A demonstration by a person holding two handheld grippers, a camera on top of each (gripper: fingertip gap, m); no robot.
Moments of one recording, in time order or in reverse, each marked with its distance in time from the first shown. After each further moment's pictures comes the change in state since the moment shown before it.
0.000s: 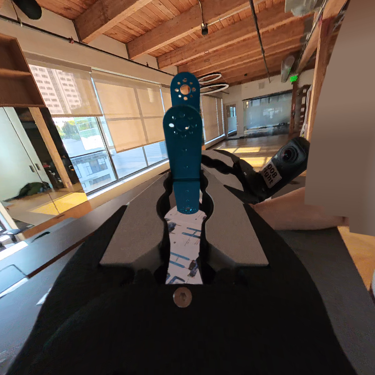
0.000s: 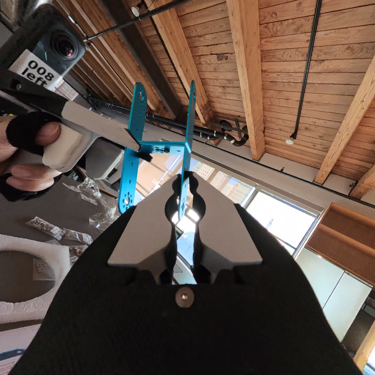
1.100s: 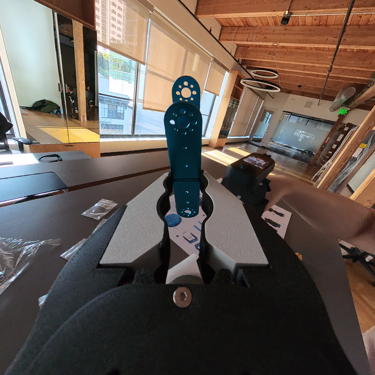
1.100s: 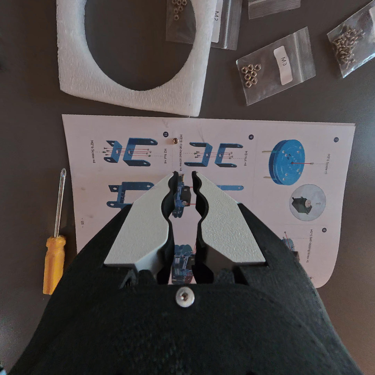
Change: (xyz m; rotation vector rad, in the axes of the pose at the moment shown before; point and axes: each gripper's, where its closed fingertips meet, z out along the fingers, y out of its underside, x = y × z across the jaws) left arm -0.110 0.032 -0.052 -0.107 -0.231 -0.339; right arm -0.118 0.158 -0.108 -1.404 -1.161 0.300
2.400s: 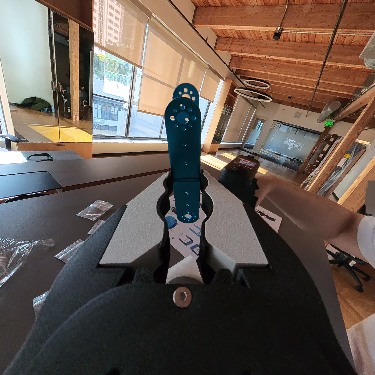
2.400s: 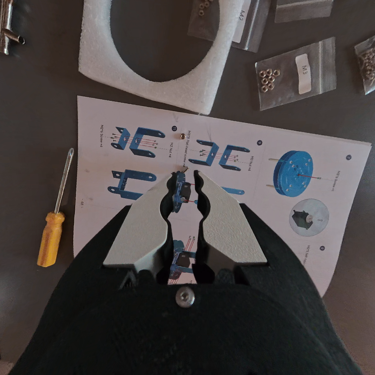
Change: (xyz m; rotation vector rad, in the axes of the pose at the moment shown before) left arm -0.003 -0.007 -0.006 0.025 0.025 -0.047; right arm -0.003 0.003 -0.002 -0.004 -0.115 -0.100
